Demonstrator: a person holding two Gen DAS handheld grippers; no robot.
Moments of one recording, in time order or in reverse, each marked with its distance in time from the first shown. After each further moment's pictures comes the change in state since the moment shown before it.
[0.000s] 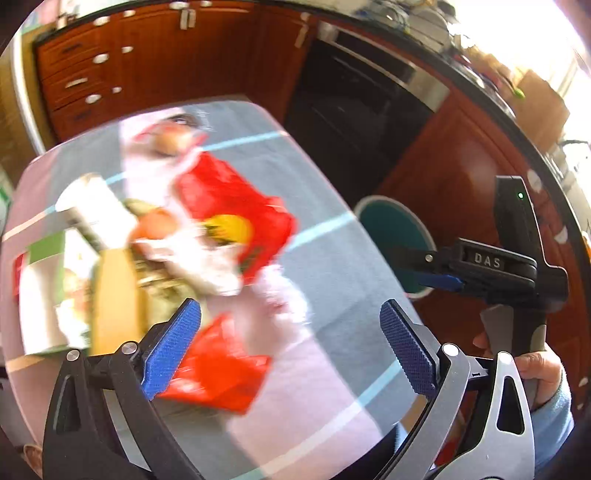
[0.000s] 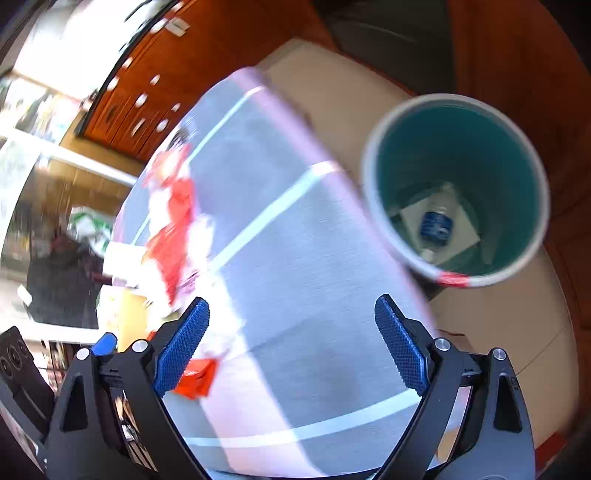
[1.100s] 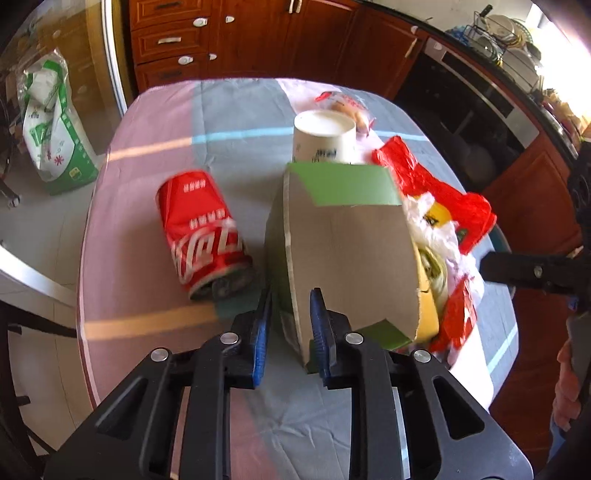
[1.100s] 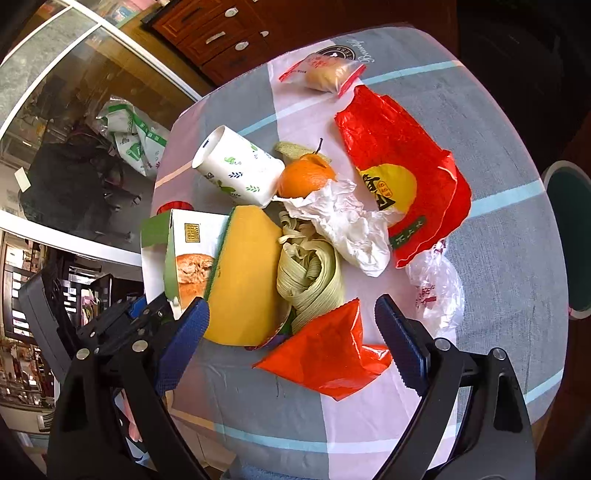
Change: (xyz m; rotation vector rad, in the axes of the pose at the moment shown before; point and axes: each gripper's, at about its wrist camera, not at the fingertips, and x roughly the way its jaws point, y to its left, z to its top) left arm -0.025 0.172 -0.046 -0.175 0.041 0.158; right arm 0.076 0.206 -0.055 -0.332 0.147 -0.012
